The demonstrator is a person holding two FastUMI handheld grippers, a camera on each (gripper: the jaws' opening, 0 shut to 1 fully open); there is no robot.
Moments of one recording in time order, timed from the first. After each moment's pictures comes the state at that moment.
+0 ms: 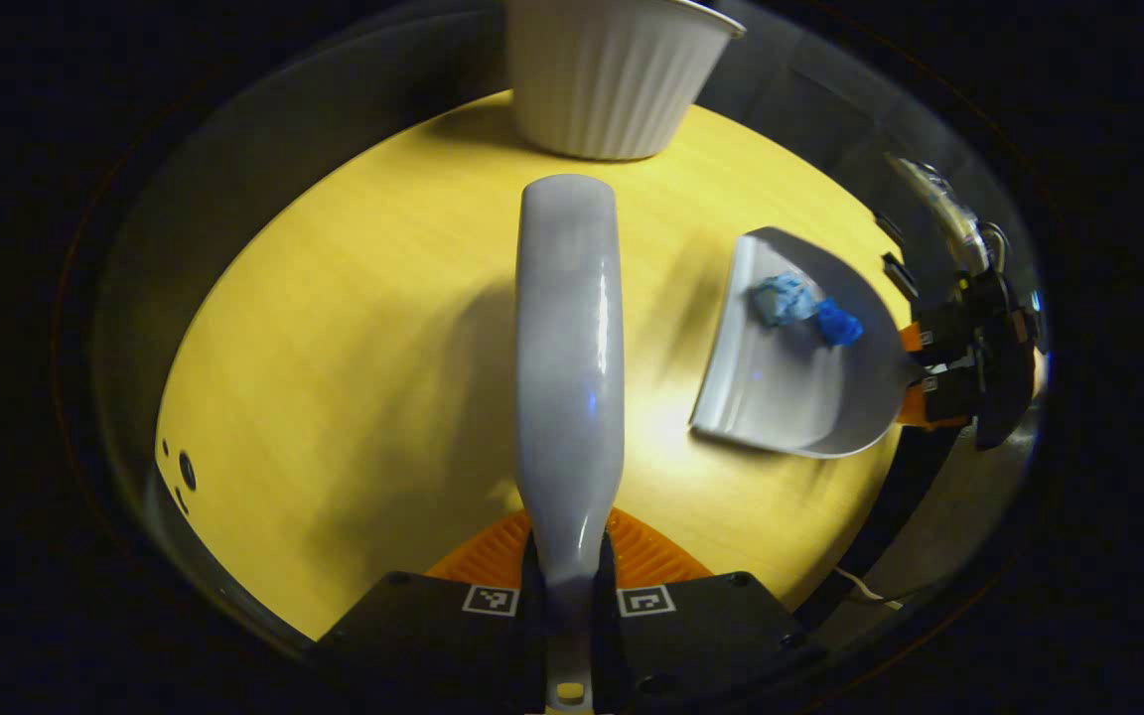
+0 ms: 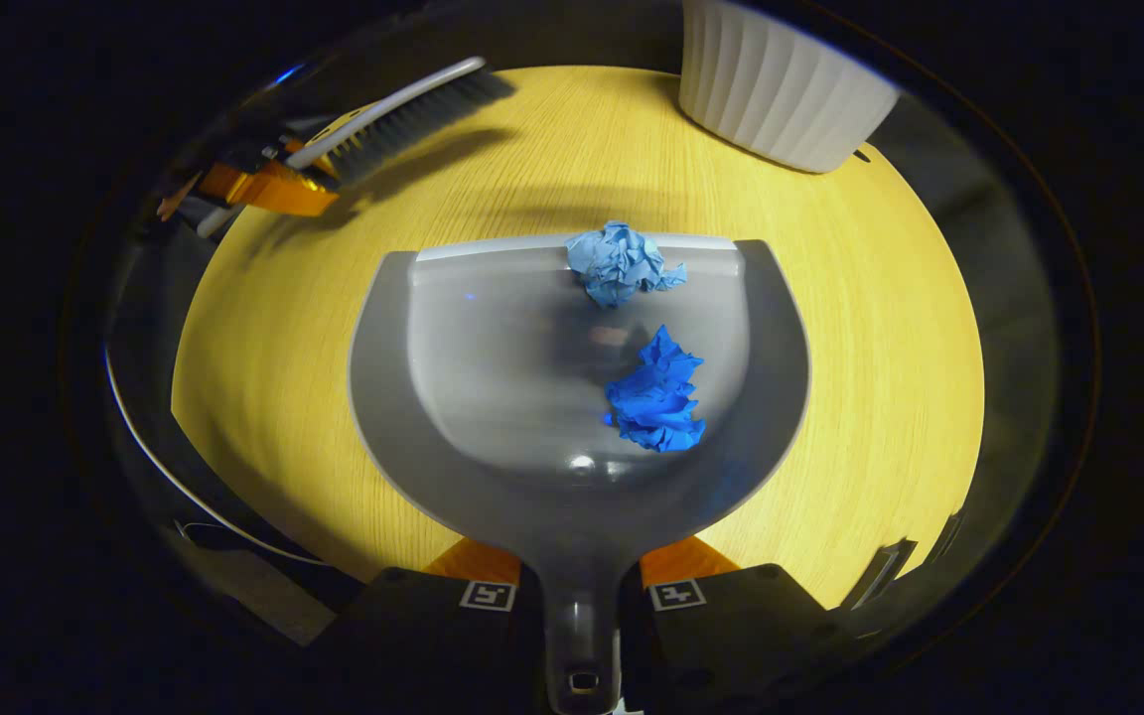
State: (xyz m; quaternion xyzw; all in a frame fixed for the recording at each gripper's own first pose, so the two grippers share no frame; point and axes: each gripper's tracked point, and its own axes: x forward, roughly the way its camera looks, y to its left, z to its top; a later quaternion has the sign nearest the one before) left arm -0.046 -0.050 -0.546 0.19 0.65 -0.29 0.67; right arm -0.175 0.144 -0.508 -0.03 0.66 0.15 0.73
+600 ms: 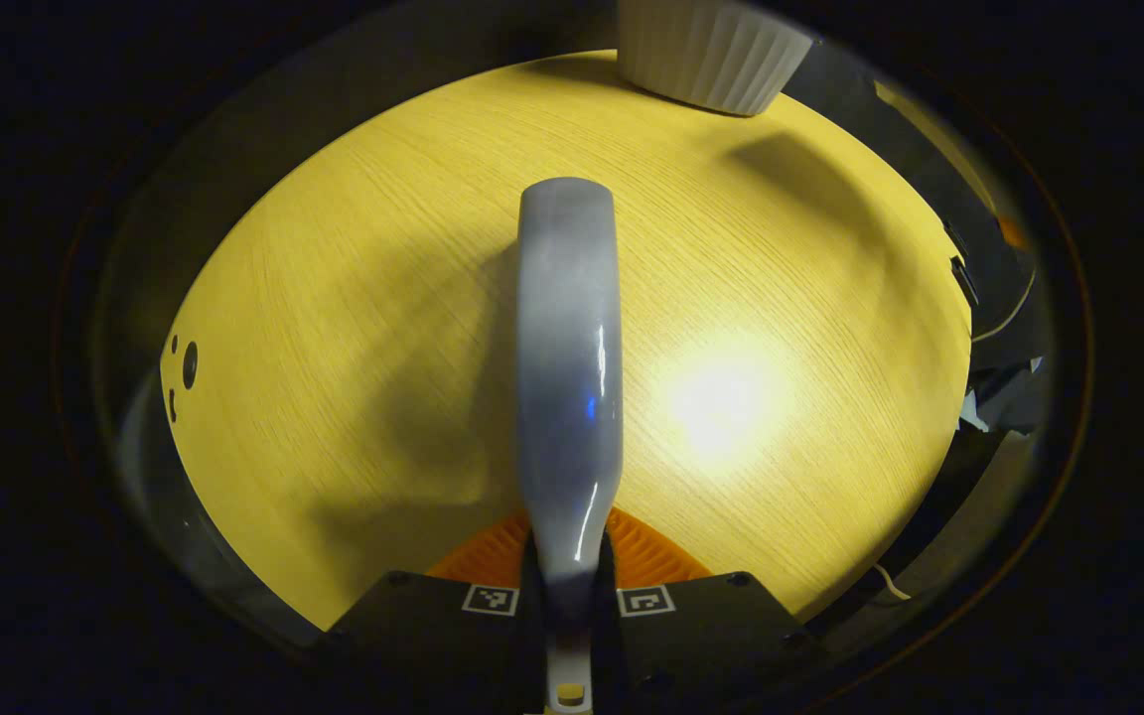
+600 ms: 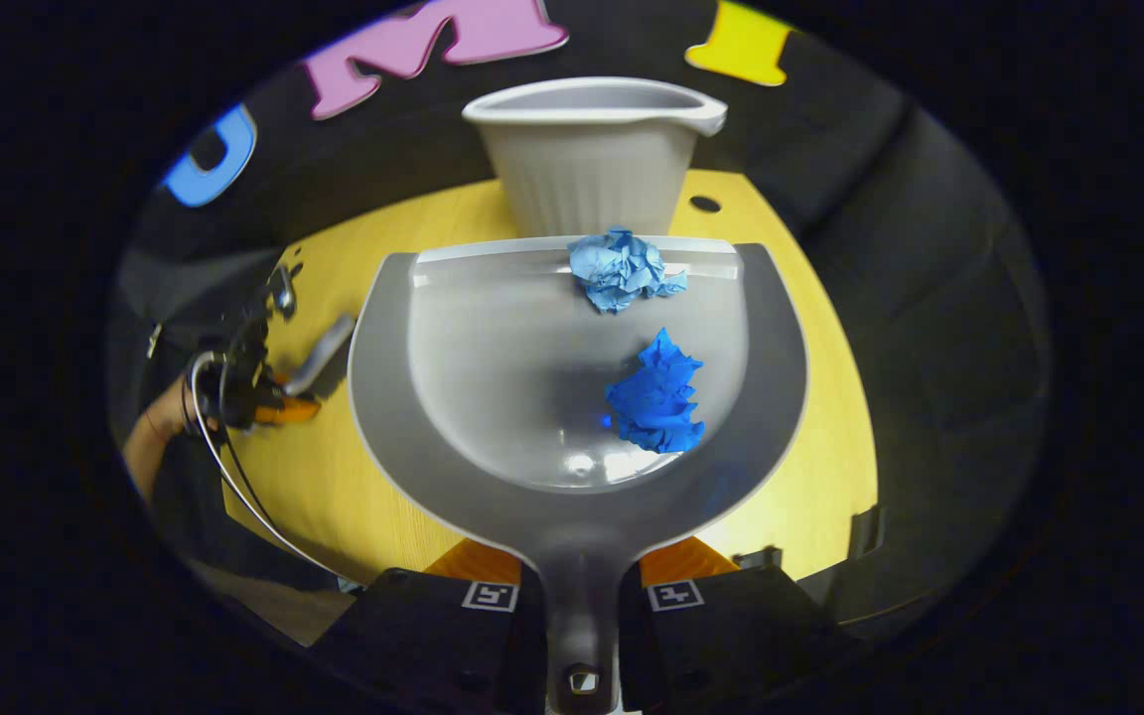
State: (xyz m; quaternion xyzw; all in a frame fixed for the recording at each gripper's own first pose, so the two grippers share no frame) left arm -0.068 -0.055 -0.571 0.19 0.69 -0.23 0.66; right arm -0.146 0.165 -0.512 0.06 0.60 0.04 0.80
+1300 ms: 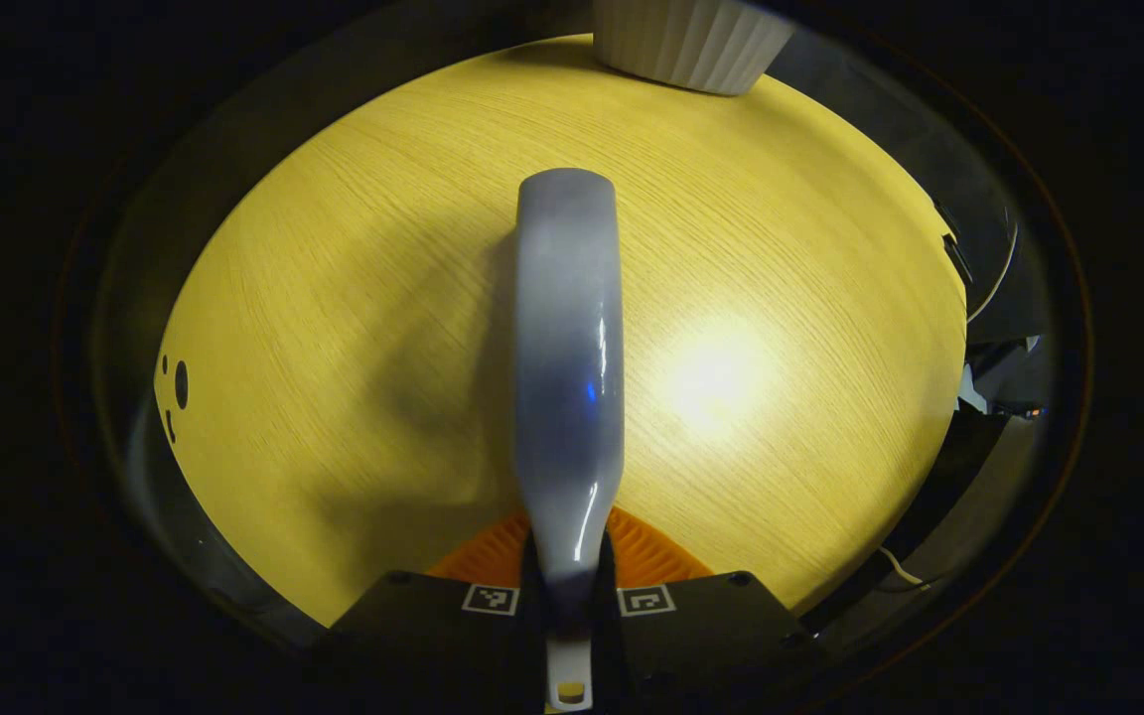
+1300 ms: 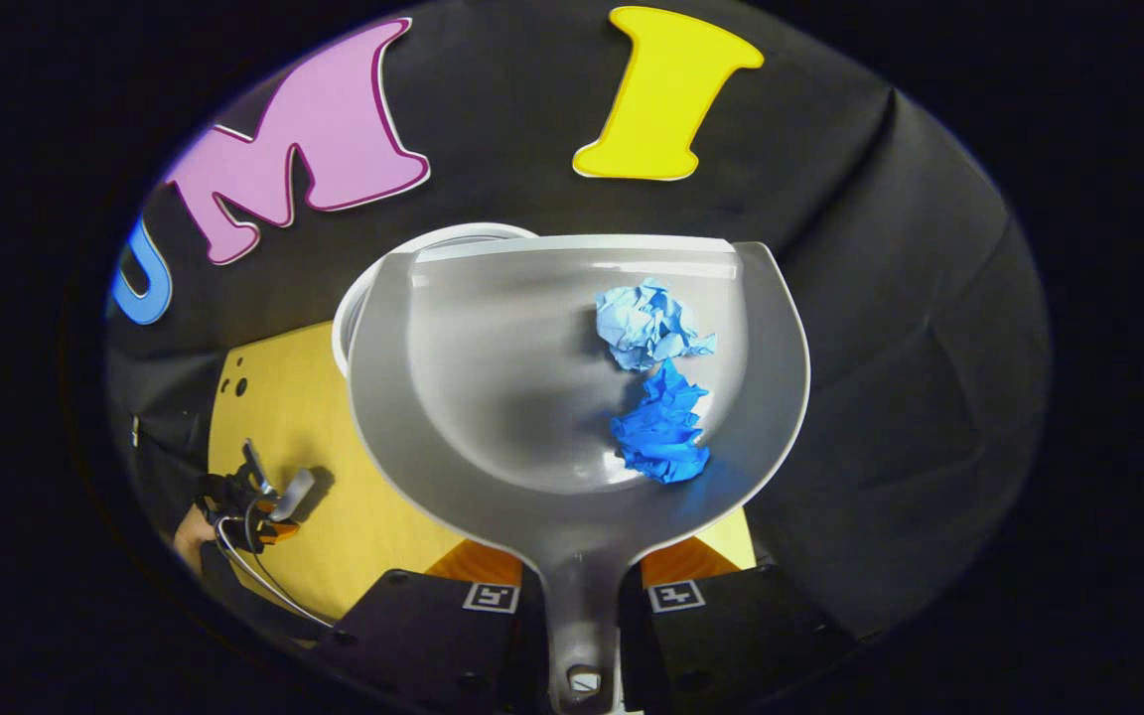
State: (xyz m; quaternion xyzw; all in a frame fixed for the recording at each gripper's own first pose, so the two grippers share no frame) left arm -0.065 -0.050 -0.570 0.20 0.69 -0.24 0.65; right arm -0.060 0.220 -0.562 -0.01 0.56 -0.04 0.83
